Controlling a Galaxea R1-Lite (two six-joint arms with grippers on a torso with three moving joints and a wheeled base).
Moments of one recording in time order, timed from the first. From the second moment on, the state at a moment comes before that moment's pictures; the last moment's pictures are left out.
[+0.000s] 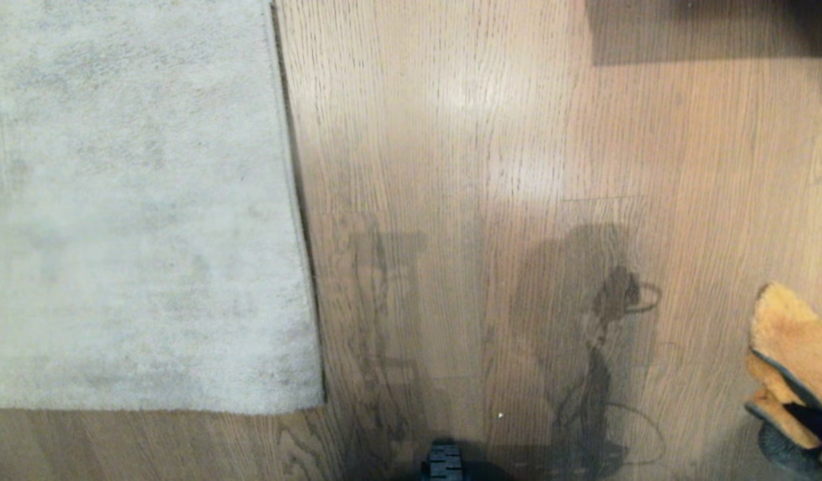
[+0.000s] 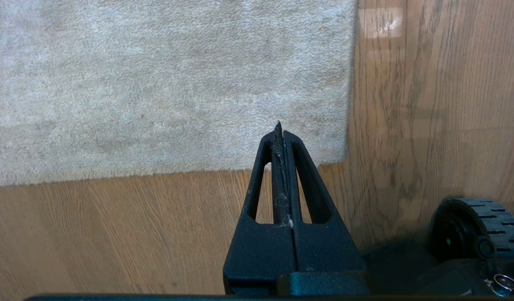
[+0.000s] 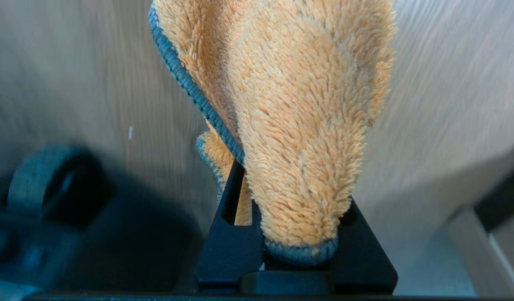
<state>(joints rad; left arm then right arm) 0.00 0.00 0.00 0.00 0.00 0.03 0.01 0.78 -0.19 -0.31 0.08 -0.18</state>
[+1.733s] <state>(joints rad) 0.00 0.00 0.00 0.00 0.00 0.03 -0.18 1.77 -0.65 -1.08 0.08 -0.09</state>
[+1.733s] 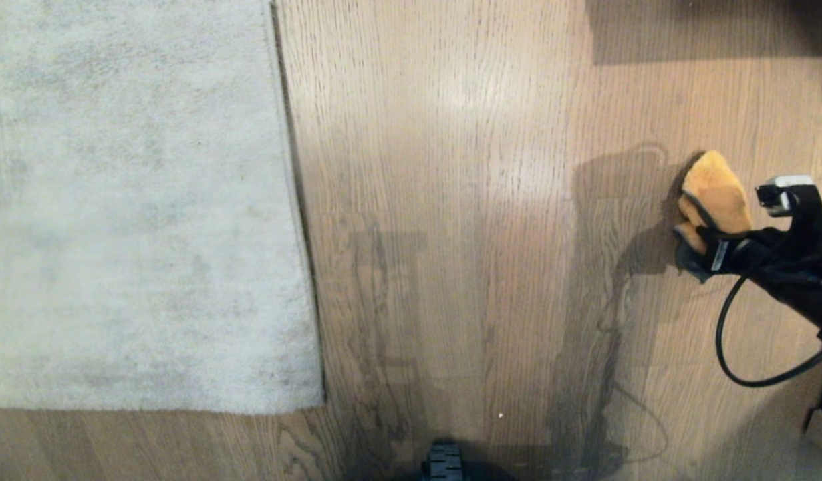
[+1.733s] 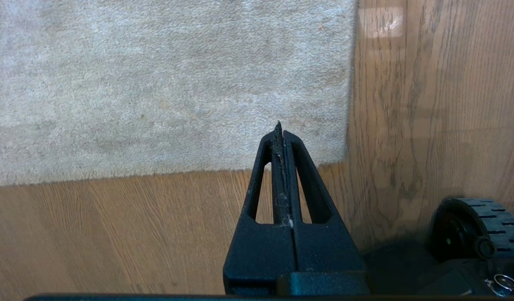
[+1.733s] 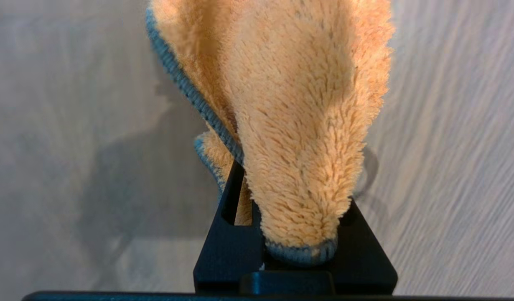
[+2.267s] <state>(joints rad) 0.00 0.00 0.00 0.00 0.00 0.03 -0.21 1.83 -0.72 -1.07 0.08 -0.09</state>
